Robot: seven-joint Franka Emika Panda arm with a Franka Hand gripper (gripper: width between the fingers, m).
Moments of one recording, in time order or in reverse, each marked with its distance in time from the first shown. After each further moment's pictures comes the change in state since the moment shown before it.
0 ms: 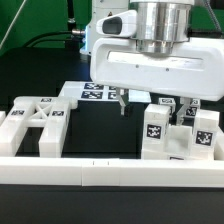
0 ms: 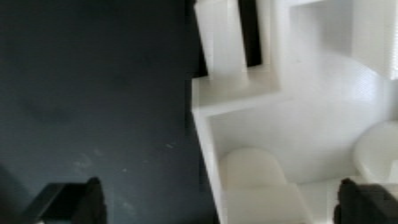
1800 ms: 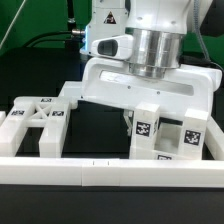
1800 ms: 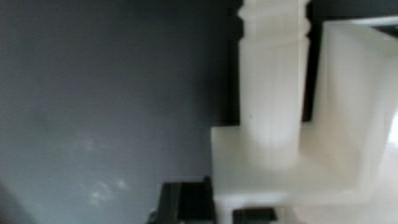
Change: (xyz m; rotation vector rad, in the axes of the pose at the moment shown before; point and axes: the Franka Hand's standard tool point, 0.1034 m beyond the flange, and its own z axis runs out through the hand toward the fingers) arm -0.004 0.021 0.027 -0.061 0.012 -0.097
